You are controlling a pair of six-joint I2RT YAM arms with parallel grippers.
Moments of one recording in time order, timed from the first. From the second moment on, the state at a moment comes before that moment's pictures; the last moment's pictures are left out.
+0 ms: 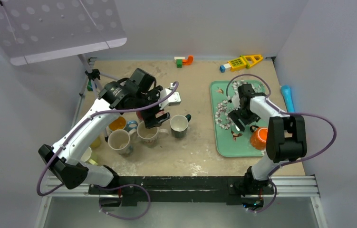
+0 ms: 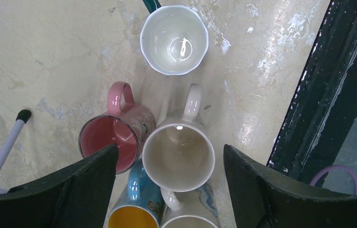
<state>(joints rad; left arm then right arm) -0.66 1.38 1.57 -1.17 0.29 0.58 0.08 1.63 1.05 -0.74 0.23 -0.47</state>
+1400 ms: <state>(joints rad) -0.64 1.33 1.67 -1.25 0.56 0.55 0.26 1.18 1.16 -0.65 0.21 -0.43</state>
